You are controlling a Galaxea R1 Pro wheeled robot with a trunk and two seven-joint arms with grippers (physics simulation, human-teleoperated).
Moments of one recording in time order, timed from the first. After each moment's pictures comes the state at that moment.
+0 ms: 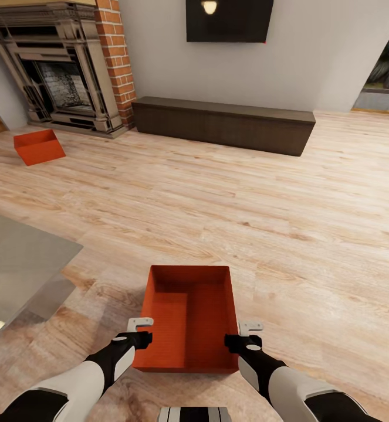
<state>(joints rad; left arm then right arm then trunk) -0.76 -0.06 -0.15 -0.12 0.19 0.06 0.13 -0.76 0.15 0.09 -0.05 -0.07 -0.08 -0.22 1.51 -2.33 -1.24</state>
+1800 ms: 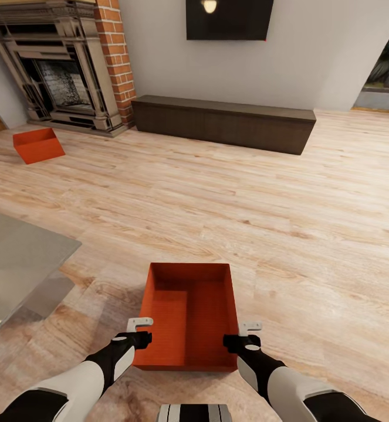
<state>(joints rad) -0.76 -0.06 -0.15 -0.12 0.19 0.06 0.13 -0.76 0.15 0.09 -0.05 -0.06 -0.08 -0.21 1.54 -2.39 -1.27</state>
